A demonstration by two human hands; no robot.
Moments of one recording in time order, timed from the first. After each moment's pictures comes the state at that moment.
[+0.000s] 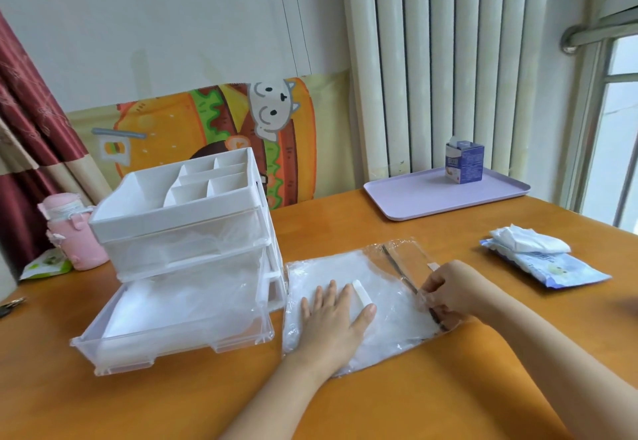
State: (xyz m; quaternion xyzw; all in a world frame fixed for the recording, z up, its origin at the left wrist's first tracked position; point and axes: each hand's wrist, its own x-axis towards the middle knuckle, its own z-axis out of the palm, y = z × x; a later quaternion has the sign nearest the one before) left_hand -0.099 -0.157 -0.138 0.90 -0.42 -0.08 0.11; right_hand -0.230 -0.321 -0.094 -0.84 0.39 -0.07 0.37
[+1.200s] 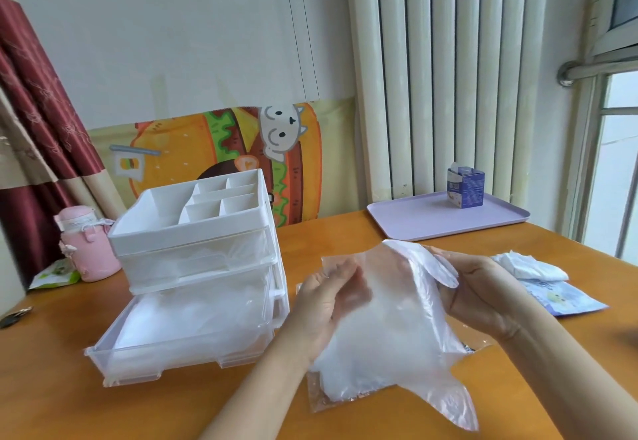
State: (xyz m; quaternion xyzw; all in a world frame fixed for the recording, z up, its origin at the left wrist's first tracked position) left_hand -0.116 -0.144 -0.057 0.48 -0.30 -0.34 0.75; right_hand -0.259 -0.294 -0.041 -0.42 0.00 -0.13 0.90
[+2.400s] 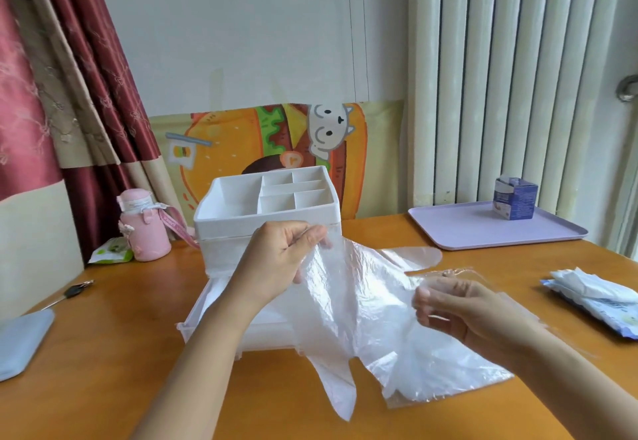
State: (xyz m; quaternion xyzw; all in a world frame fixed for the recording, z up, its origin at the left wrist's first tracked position) left_hand -0.048 -0.016 0.021 0.75 -0.44 0.05 0.49; right_hand -0.213 -0.219 -0.044 -0.62 0.06 -0.12 0.78
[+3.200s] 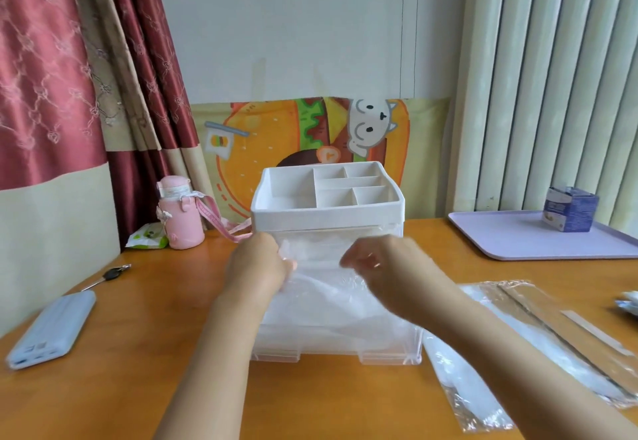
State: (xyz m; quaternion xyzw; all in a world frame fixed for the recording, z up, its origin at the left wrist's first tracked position) left_hand 0.036 0.034 -0.001 0.94 -0.18 0.08 0.28; right_hand -0.101 -0.098 0.010 -0.95 0.10 -0.24 0.19
